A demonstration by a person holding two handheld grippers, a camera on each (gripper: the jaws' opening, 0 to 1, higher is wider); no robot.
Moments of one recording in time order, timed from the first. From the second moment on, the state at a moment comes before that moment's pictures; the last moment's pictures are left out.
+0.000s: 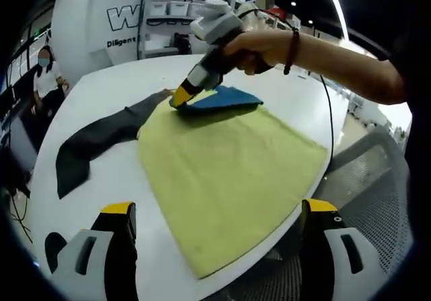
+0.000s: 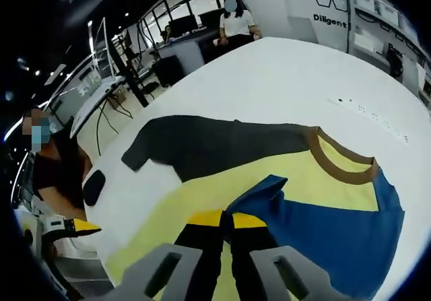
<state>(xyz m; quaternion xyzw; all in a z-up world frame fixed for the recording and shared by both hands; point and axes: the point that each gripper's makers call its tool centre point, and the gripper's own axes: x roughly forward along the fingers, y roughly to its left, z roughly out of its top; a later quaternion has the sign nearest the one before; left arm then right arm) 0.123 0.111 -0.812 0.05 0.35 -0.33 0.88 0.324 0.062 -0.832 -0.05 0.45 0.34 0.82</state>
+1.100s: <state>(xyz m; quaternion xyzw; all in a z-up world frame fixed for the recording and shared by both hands) 0.122 0.111 -0.810 0.04 0.35 -0.33 0.88 0.317 0.080 -0.839 -0.05 0.44 0.38 0.81</state>
